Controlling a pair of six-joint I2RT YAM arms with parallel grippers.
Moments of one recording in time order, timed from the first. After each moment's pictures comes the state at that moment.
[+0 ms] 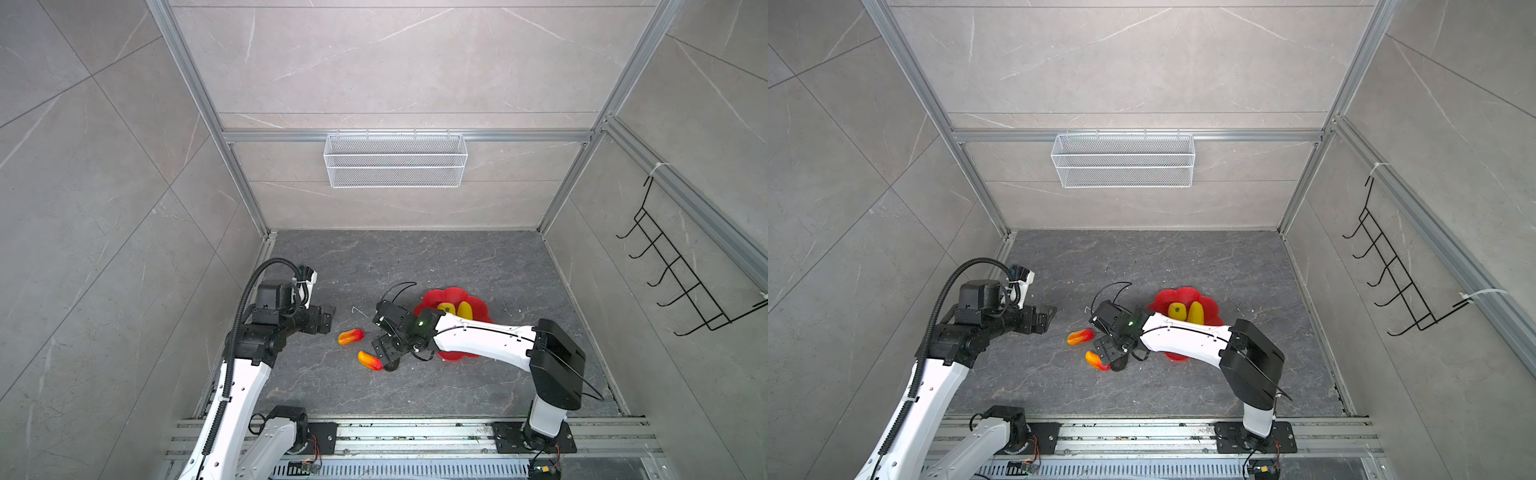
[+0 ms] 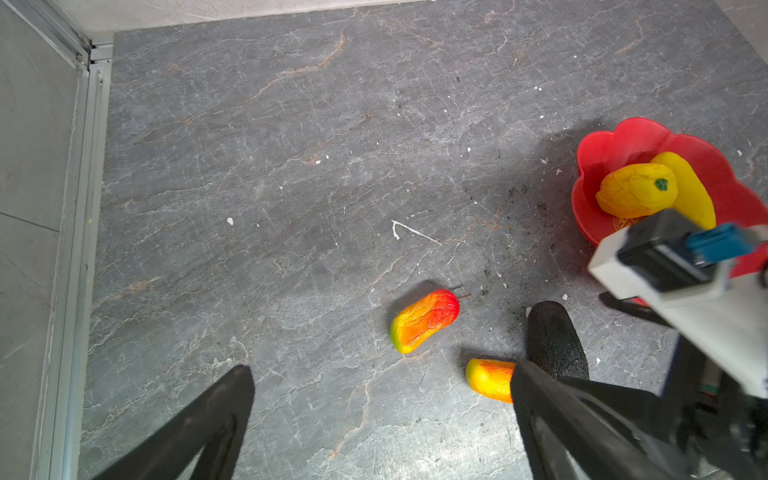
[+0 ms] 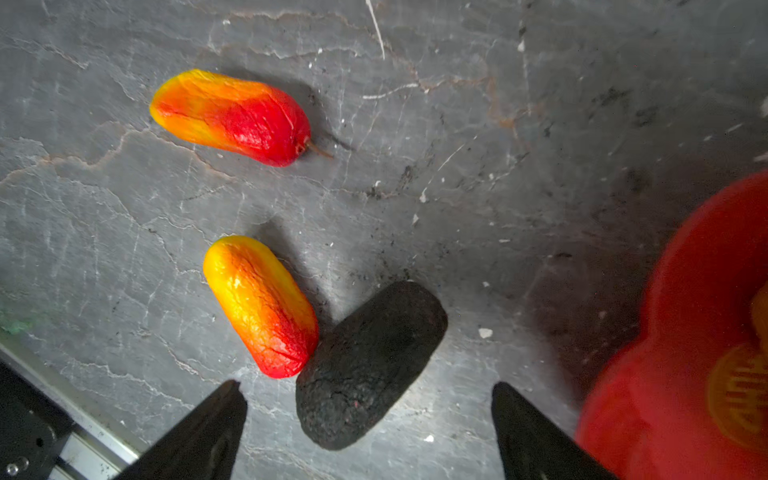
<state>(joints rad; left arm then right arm) -0.13 0.87 0.98 -0.88 0.17 0.07 1.07 1.83 1.34 -0.68 0.10 0.50</state>
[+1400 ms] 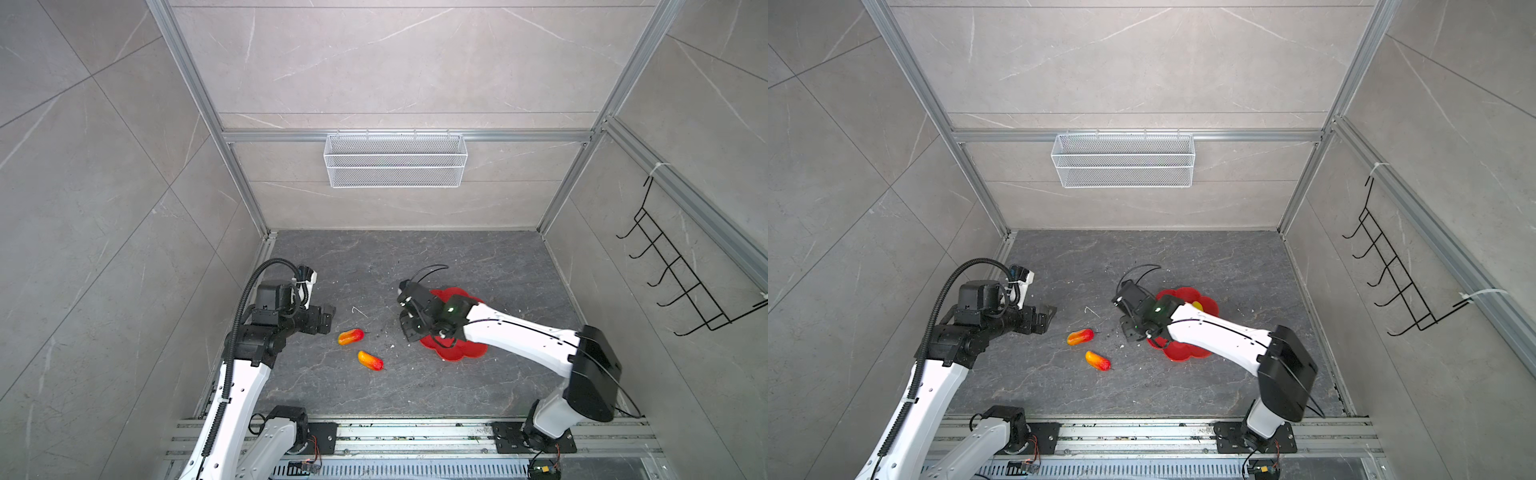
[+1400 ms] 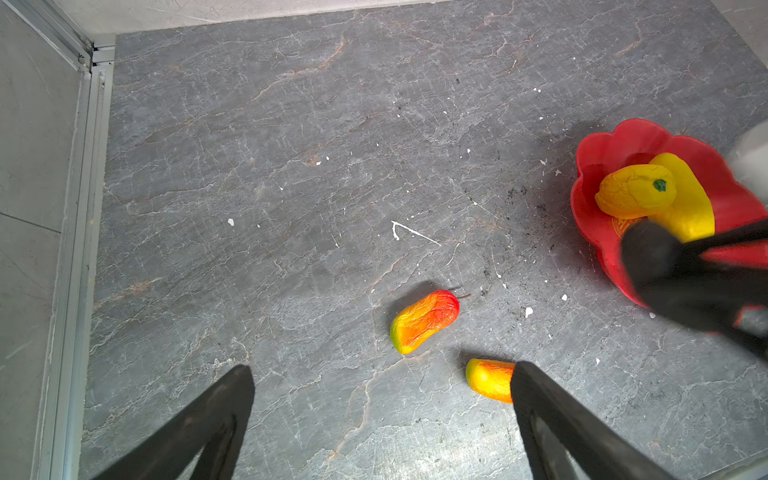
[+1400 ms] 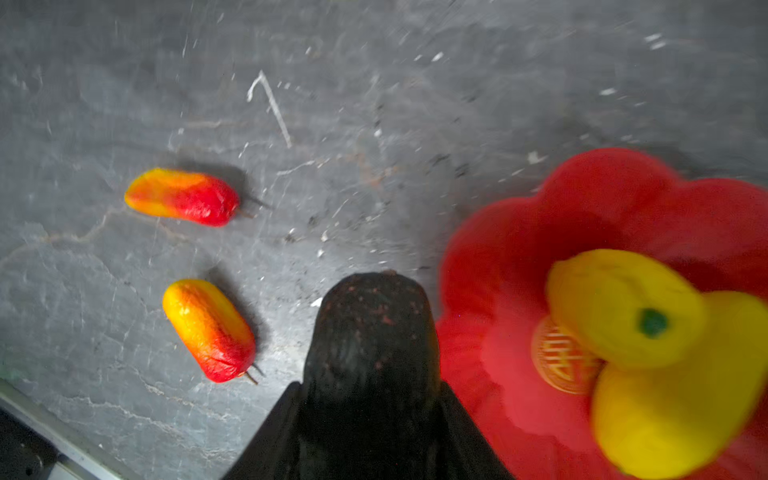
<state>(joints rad) -0.13 0.87 0.98 -0.88 0.17 0.07 0.91 1.59 1.28 -0.72 0.19 0.43</state>
